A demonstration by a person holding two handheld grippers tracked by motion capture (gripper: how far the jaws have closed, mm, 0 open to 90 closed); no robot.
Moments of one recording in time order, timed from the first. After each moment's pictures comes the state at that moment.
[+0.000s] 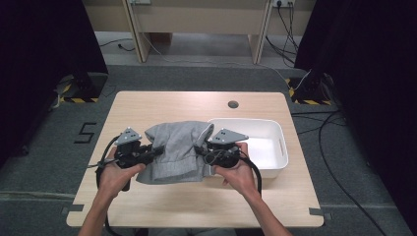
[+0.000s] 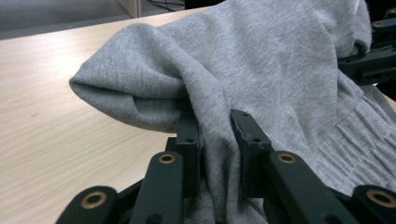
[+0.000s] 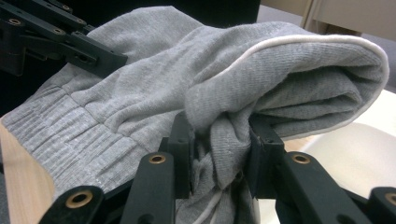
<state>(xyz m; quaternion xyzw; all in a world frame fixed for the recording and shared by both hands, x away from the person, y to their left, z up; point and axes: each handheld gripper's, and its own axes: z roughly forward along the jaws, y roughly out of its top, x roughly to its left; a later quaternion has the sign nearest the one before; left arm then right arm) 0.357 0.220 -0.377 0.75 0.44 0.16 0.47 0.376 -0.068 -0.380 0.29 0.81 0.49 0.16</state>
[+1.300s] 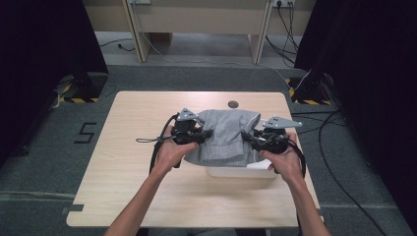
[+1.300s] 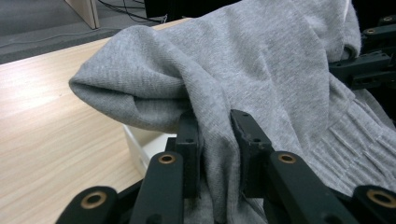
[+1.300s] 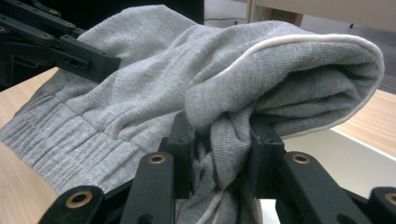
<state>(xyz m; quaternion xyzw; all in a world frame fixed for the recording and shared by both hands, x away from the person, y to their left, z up) 0.427 0.089 -0.369 0.77 0.40 0.12 0.48 0.410 -0.192 -0.370 0.37 0.78 0.47 0.18</state>
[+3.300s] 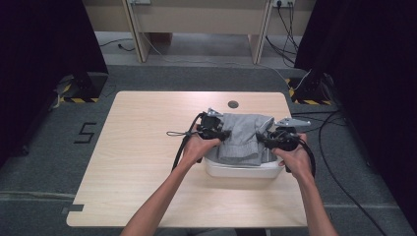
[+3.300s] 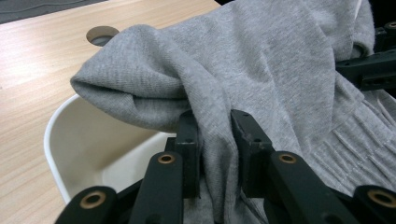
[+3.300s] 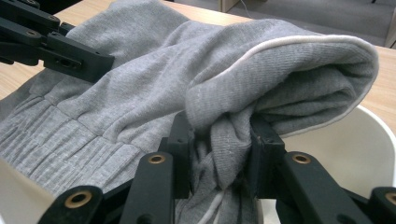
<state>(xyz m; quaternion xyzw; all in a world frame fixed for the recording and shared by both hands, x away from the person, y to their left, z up) 0.469 0.027 -0.405 0.79 0.41 0.10 0.44 0.439 -0.236 -0.405 0.43 0.78 0.43 0.17</state>
